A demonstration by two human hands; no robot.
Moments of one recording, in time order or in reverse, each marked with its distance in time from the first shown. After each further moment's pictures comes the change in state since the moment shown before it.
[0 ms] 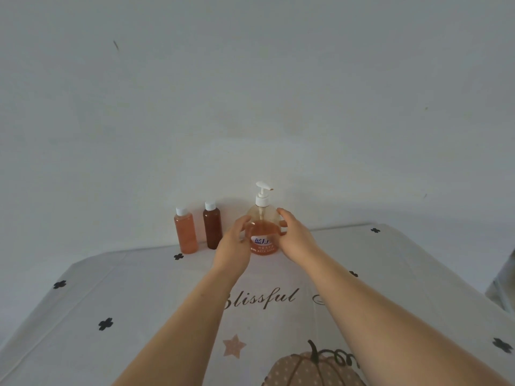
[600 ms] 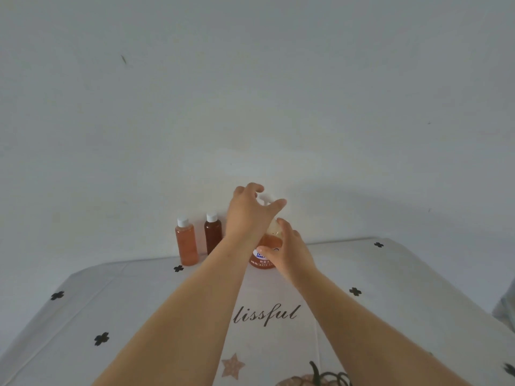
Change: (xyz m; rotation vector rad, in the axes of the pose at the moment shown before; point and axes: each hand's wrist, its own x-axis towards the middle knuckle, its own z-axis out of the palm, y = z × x) left_hand 0.035 0.083 -0.003 0.109 0.188 0.136; right_hand -0.004 -0.007 0.011 -0.032 0.053 0.003
